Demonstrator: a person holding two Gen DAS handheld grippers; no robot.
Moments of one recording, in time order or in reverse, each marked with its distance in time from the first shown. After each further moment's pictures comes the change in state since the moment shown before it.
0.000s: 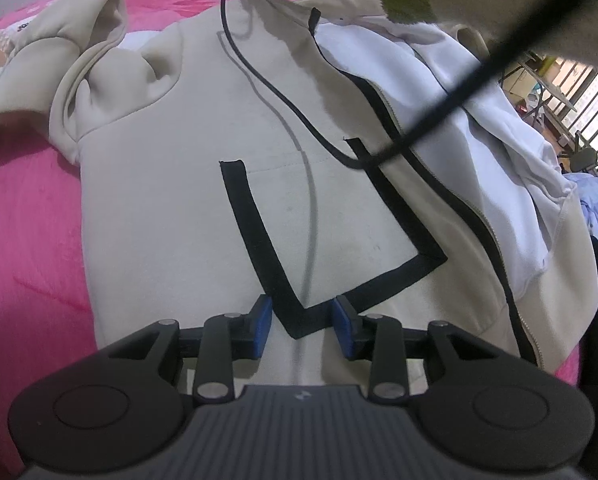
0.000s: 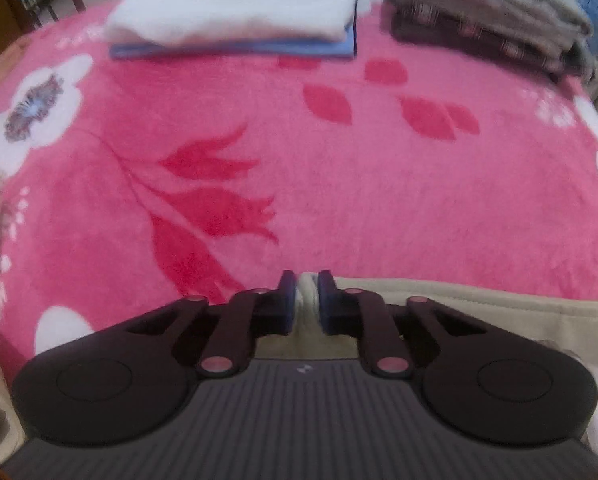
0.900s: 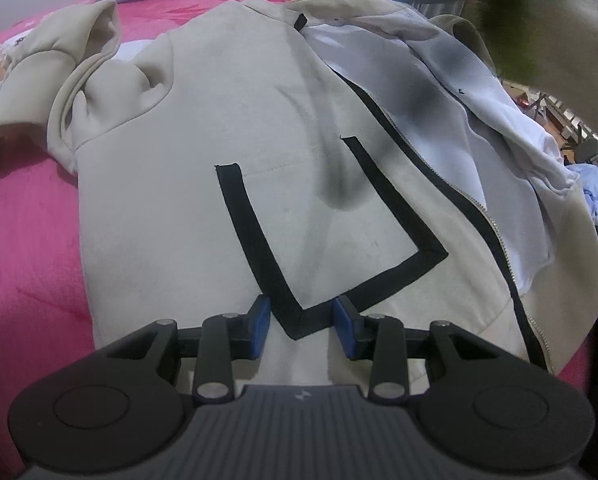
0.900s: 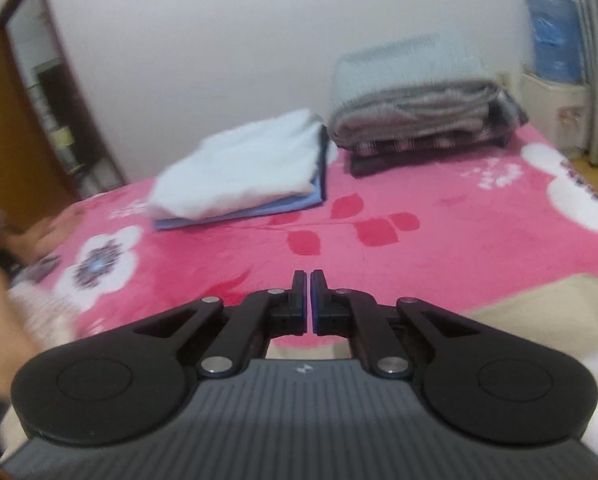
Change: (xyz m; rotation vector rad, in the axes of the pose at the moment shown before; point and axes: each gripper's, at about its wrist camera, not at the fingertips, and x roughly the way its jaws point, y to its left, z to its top) left arm 0.006 -0.003 0.003 0.028 -0.011 0.026; right arm -0.097 -0.081 -0.056 0.193 -0.450 0.212
